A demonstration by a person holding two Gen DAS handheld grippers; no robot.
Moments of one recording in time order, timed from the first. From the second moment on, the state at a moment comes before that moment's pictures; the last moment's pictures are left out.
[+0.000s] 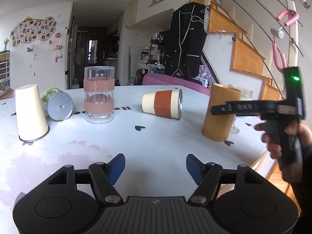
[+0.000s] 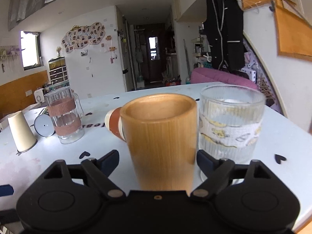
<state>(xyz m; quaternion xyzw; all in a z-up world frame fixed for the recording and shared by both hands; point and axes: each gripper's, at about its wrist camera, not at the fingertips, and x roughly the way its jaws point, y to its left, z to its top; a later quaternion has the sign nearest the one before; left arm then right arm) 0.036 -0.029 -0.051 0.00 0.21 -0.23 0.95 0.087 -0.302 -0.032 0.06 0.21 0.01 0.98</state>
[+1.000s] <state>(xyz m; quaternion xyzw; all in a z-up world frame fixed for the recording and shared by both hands) 0.021 -0.047 0.001 0.00 0.18 -0.16 0.97 -0.029 -0.287 0.006 0.02 0.14 -0.03 0.99</state>
